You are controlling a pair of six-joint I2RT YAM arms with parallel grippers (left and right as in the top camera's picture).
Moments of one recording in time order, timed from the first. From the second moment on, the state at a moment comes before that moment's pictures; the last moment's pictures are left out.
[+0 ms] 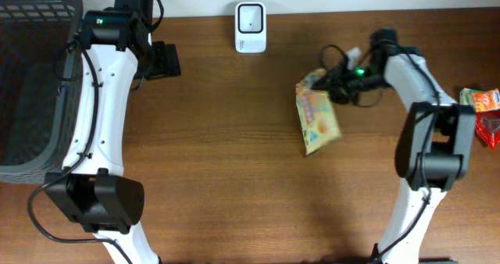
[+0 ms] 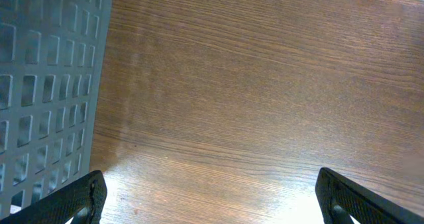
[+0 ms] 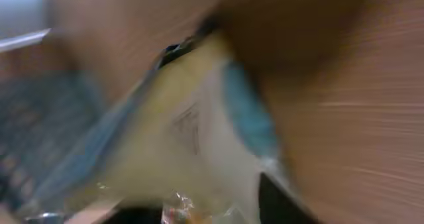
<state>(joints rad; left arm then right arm) -0.09 1.98 2.14 -1.41 -0.17 -0.27 -0.11 2.23 1.71 -0.94 -0.84 0.38</state>
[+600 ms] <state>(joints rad) -0.09 1.98 2.14 -1.41 -0.17 -0.27 0.12 2.21 1.82 -1.28 -0.01 0.04</state>
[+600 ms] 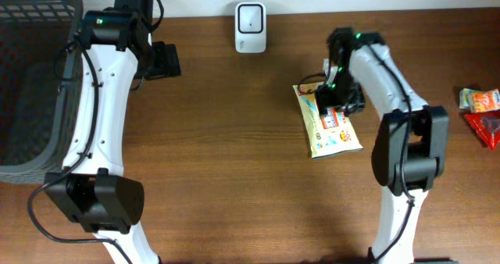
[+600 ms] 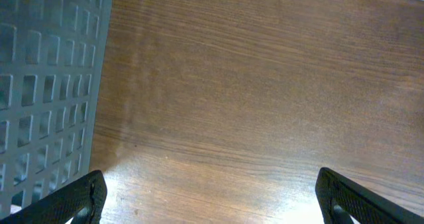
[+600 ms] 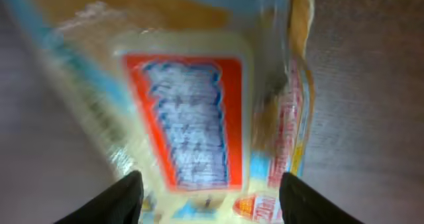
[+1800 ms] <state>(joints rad) -0.09 1.98 2.14 -1.41 -0.17 -0.27 0.26 2.21 2.22 -1.46 -1.39 0.18</state>
